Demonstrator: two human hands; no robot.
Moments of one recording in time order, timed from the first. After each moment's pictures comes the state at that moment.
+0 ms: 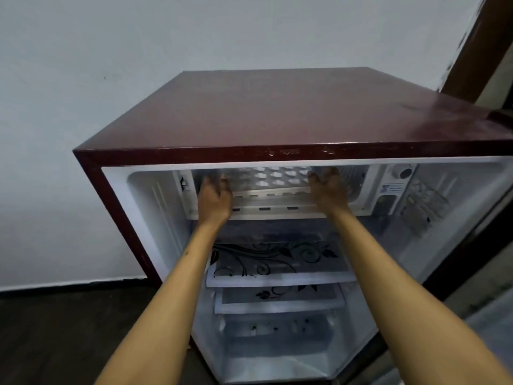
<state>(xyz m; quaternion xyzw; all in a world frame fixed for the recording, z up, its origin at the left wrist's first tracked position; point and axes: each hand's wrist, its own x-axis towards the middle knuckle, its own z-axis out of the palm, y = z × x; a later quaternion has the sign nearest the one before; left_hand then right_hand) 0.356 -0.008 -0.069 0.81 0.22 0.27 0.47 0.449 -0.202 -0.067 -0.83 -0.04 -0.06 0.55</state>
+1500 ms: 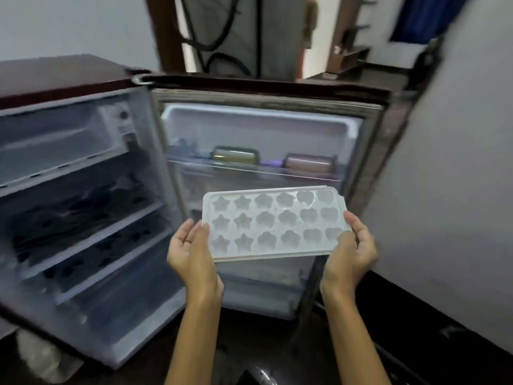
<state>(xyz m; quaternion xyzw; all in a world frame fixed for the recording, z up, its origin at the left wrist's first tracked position) -0.041 -0.363 -0.061 0.52 0.16 0.06 0.84 -0.111 -0.520 -0.066 -0.49 0.39 -0.51 0.59</state>
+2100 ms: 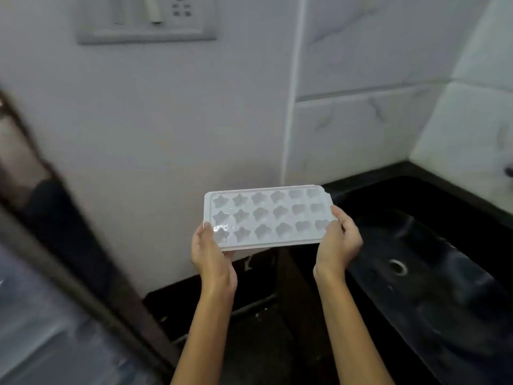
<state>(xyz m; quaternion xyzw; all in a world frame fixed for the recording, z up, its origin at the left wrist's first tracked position) -0.266 -0.692 -0.049 0.46 -0.10 -0.49 0.74 -0.420 -0.710 -0.051 -0.20 0.56 -0.75 0.30</state>
